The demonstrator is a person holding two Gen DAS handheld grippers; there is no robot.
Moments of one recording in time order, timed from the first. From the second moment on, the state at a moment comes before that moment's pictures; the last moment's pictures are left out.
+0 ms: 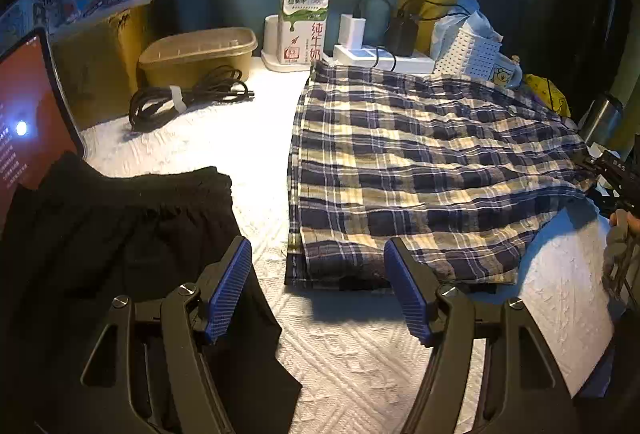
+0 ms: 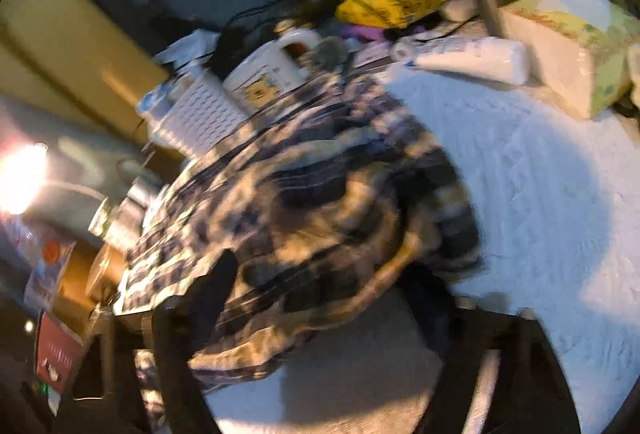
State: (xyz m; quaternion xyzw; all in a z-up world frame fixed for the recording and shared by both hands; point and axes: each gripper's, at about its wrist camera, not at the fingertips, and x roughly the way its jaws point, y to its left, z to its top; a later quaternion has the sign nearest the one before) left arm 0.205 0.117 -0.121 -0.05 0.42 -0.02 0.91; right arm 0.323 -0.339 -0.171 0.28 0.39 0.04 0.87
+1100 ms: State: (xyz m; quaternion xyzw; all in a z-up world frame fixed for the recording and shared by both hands) left arm 0.207 0.084 -0.114 -0.05 0.40 -0.05 0.91; right arm 0.315 -0.375 -0.146 0.15 0.38 0.03 0.91
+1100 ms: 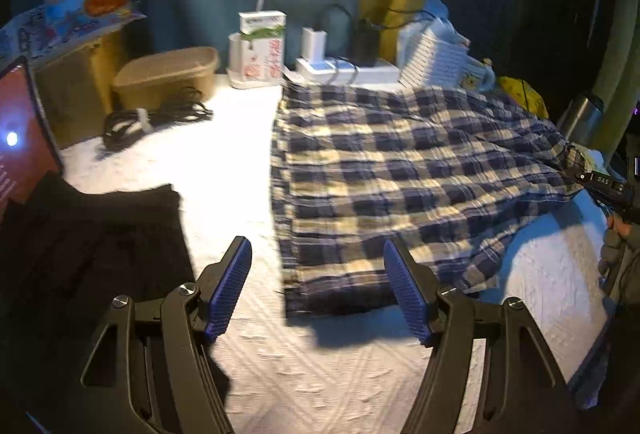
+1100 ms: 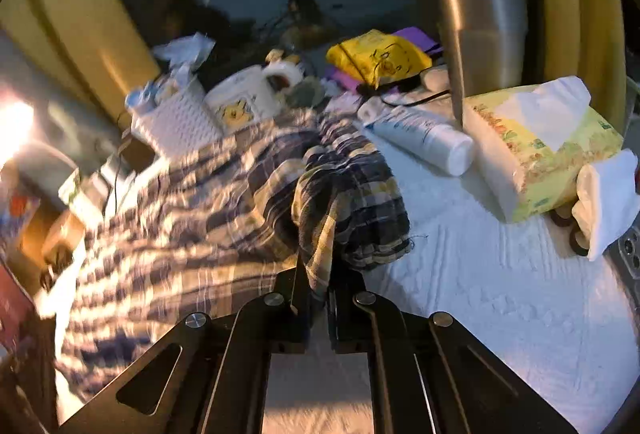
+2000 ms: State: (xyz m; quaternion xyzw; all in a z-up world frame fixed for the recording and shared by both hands) left arm 0.230 0.095 -0.160 -0.02 0.45 0.02 0.89; right arm 0.363 -0.417 -0.176 0.31 0.39 0.07 0.87
